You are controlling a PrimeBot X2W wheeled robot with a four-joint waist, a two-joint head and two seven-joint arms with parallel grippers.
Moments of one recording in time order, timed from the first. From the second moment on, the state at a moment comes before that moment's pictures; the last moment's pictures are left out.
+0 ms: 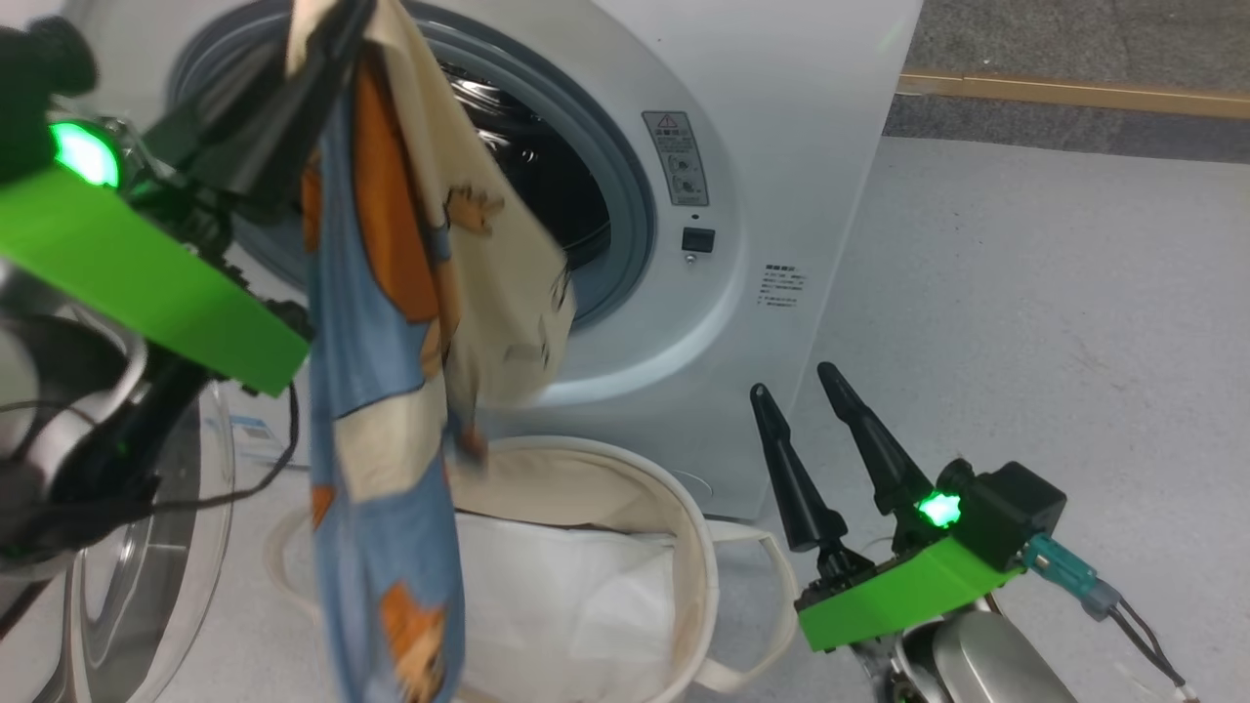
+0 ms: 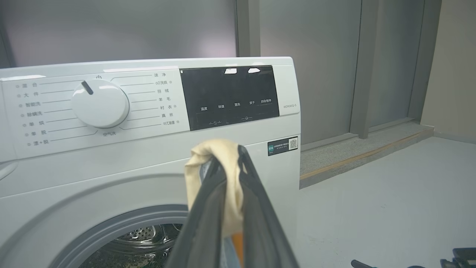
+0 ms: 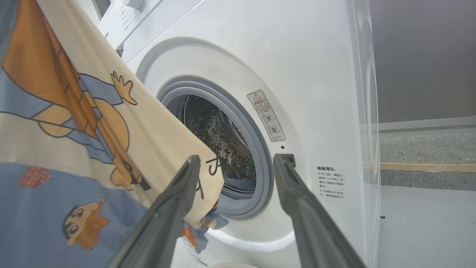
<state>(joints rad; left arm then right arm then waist) -0.95 0.77 -0.62 -0.33 -0.98 0.22 0.19 -0.19 -0.06 0.36 0.07 0.37 0.13 -0.25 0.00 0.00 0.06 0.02</state>
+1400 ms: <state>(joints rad) -0.54 0.58 -0.75 0.34 -1.03 0.08 -0.11 -0.20 -0.06 0.34 0.06 0.35 0.13 -0.25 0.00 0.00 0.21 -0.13</state>
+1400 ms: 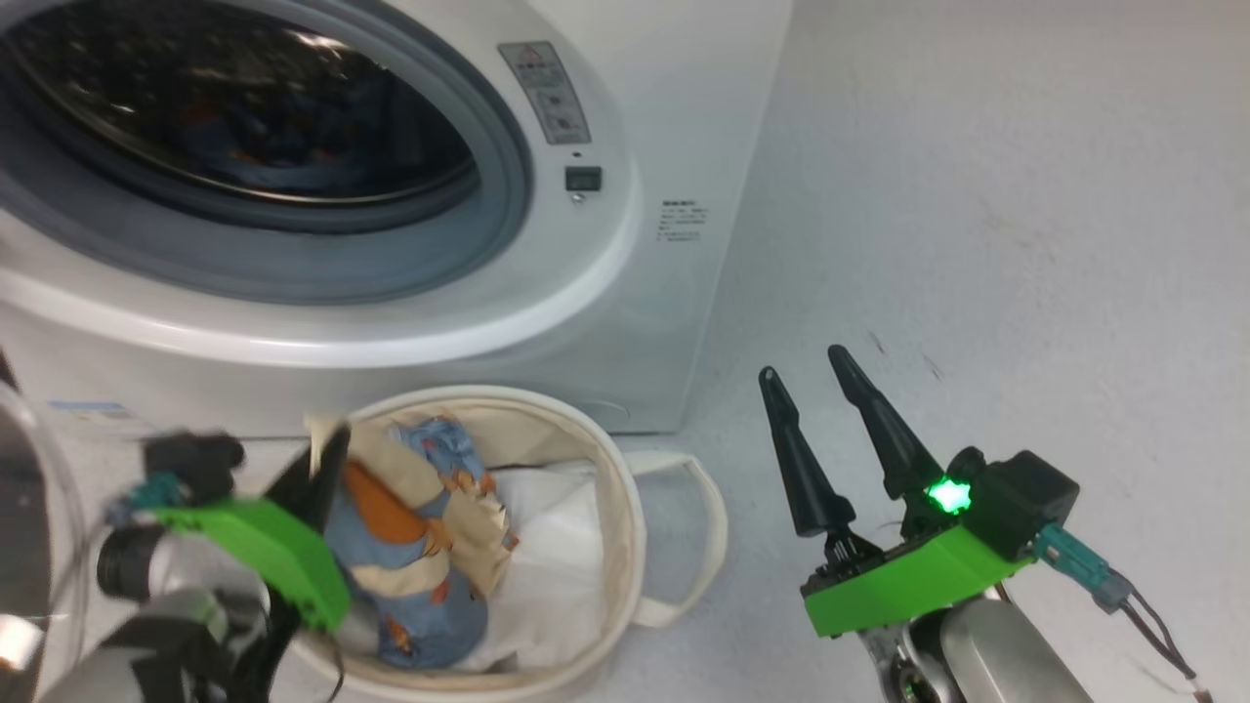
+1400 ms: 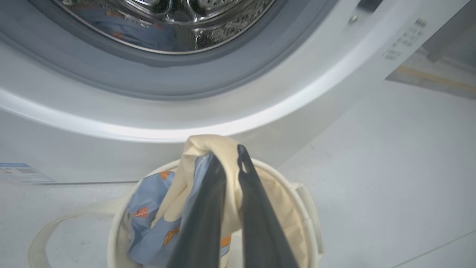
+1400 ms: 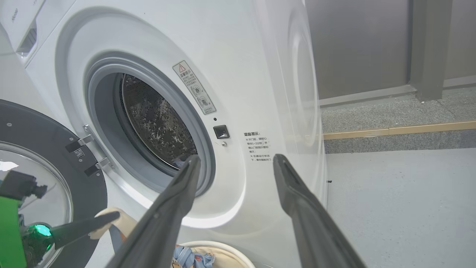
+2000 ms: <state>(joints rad) -0.74 0.27 -0.73 1.22 -1.05 -0.12 -0.22 -0.27 -0.06 0.32 -0.01 0.32 0.13 -0.25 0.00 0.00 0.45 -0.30</state>
